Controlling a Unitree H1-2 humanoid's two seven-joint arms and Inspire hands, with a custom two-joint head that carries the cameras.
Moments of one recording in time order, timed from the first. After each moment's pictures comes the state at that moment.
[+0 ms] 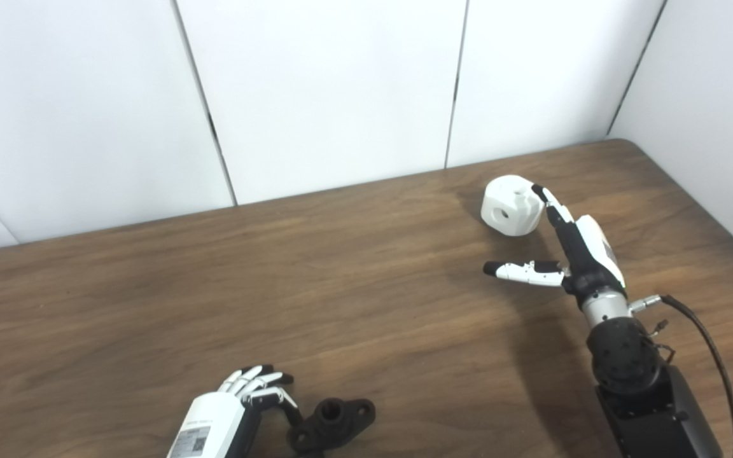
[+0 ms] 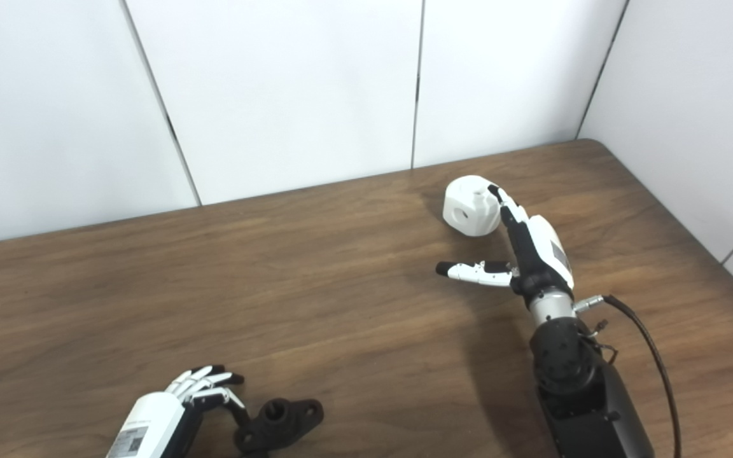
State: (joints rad) left arm 0.19 0.27 -0.36 -0.34 0.90 0.01 -0.12; right arm -0.09 -0.29 -0.08 -0.22 -0.51 0.36 -0.04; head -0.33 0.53
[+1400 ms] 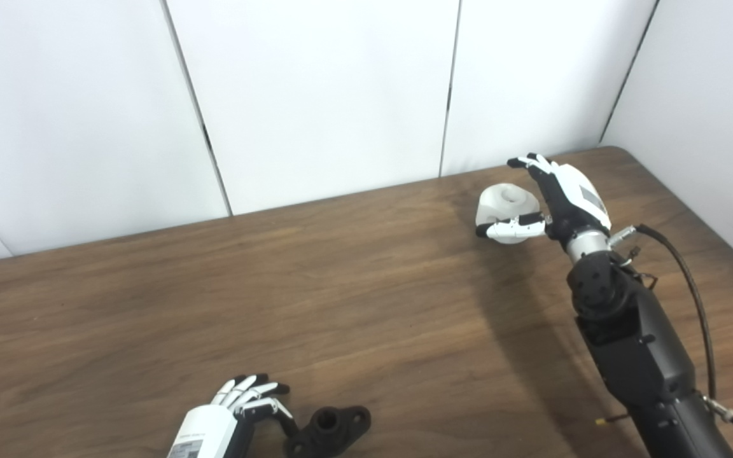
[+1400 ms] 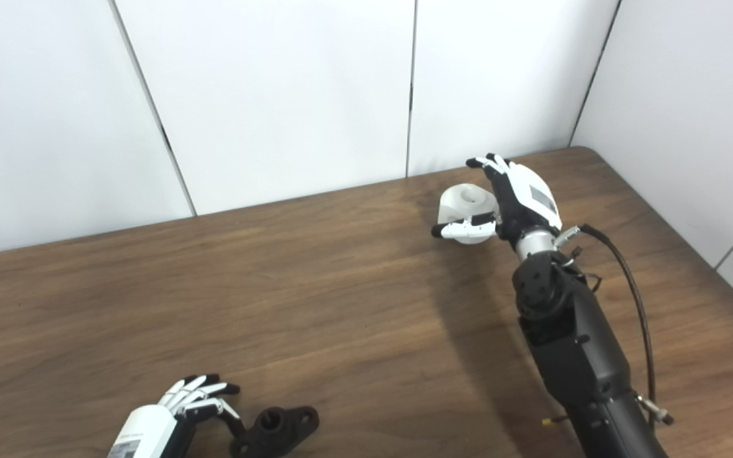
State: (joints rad) left arm 0.18 0.27 -0.36 -0.30 0.87 -0.02 -0.08; right arm -0.35 -0.38 -0.06 -0.03 -0.68 0.47 0.09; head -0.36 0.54
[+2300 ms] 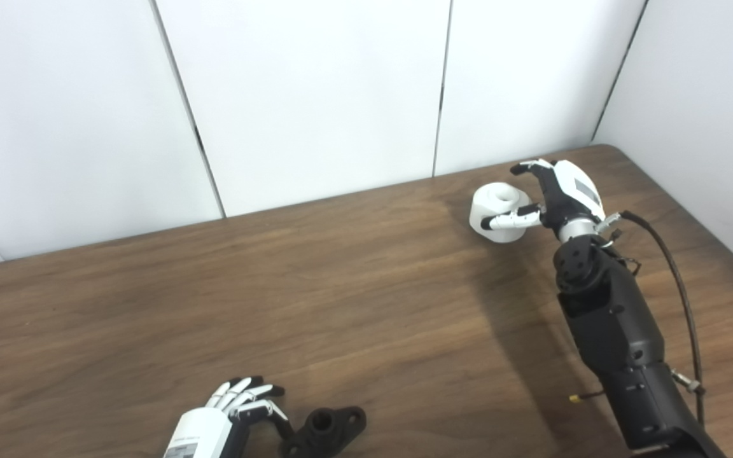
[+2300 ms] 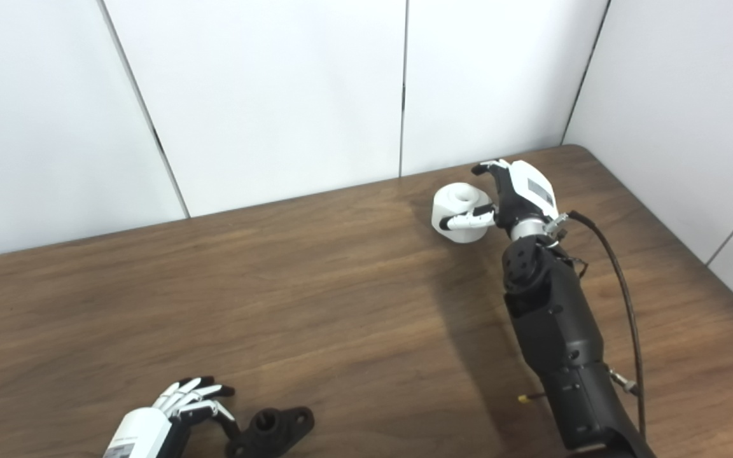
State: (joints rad) left arm 0.18 0.27 -0.36 -0.30 0.87 -0.02 -0.08; right arm -0.42 -0.34 -0.14 0.12 -0.76 0.47 0.08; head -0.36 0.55
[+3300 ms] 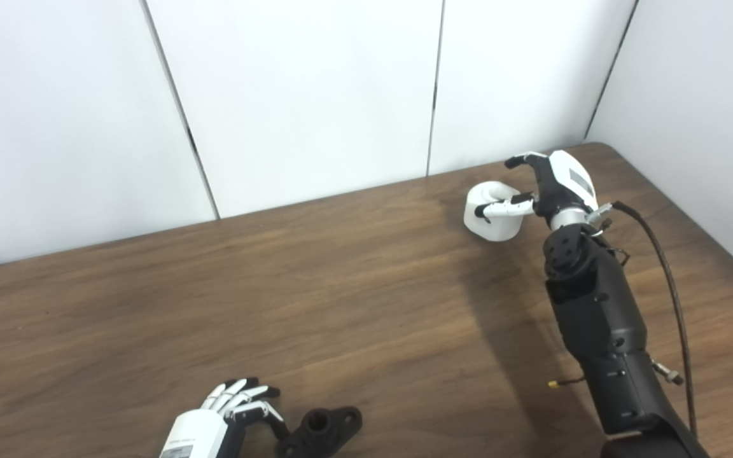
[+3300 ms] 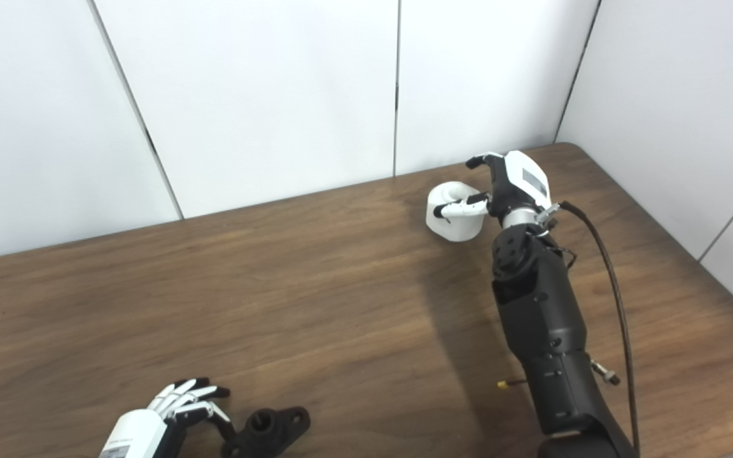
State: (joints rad) left arm 0.18 0.28 -0.35 -0.30 0.88 -0.02 -0.08; right arm -0.46 -0.29 -0.19 0.14 -0.82 0.47 0.11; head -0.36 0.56
